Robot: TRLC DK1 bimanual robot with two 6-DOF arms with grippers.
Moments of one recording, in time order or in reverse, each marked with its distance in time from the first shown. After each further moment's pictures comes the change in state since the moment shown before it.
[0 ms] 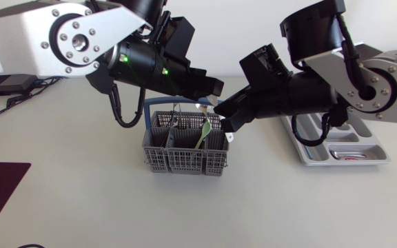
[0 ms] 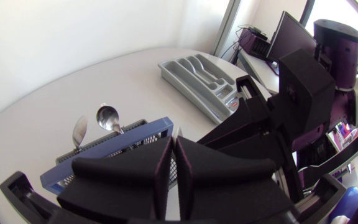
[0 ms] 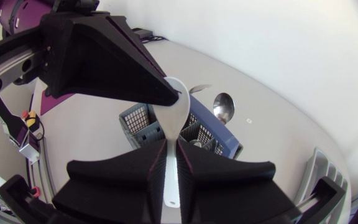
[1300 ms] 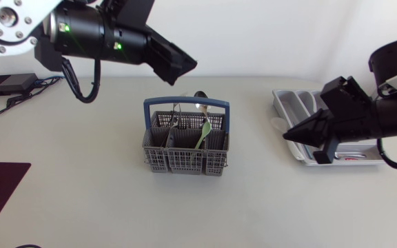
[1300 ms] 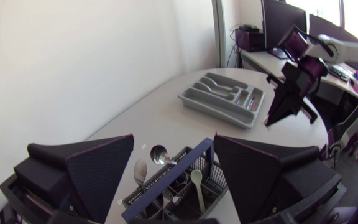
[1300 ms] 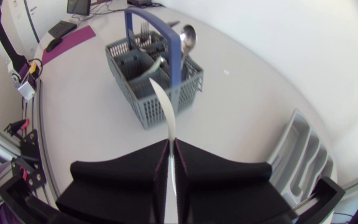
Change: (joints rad) left arm 0.138 -0.129 -0.032 0.063 0.043 0.419; right arm -0.543 -0.138 -0.126 -0.390 -0.298 -0.595
